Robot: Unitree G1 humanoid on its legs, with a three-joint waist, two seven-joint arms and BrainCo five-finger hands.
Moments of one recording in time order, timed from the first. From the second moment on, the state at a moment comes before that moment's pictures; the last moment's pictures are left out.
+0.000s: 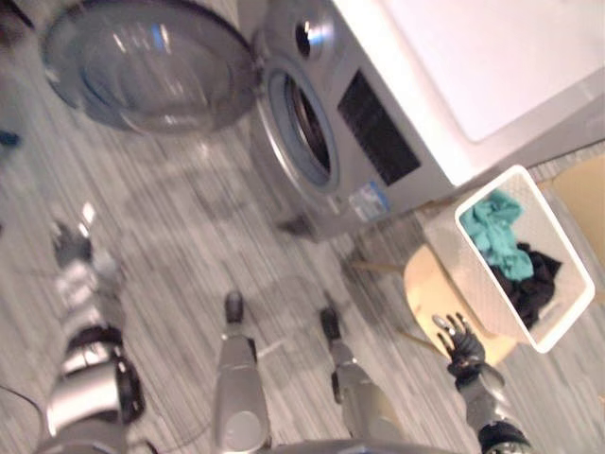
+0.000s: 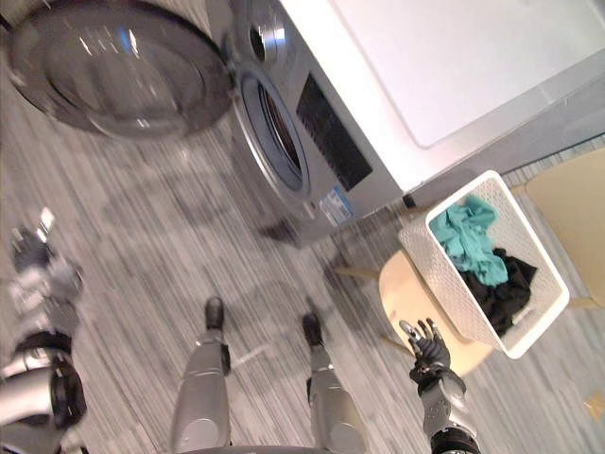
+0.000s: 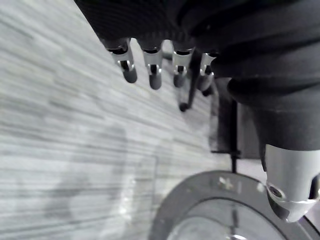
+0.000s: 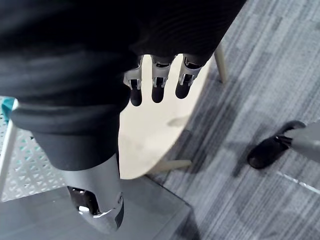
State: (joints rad) left arm -0.36 0.47 0.44 0.95 -0.54 -0.14 0.15; right arm -0.06 -0.22 -0.28 0.90 0.61 -0.10 0.13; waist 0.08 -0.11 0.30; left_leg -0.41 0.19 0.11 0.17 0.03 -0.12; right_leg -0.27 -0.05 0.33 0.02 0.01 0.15
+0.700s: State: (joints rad) left arm 0.14 0.03 0.37 1.16 -0.26 -0.05 0.00; right arm -0.01 -0.10 -0.39 1.24 0.42 -0.03 0.06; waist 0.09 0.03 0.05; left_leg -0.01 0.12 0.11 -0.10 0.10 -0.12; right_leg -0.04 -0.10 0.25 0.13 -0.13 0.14
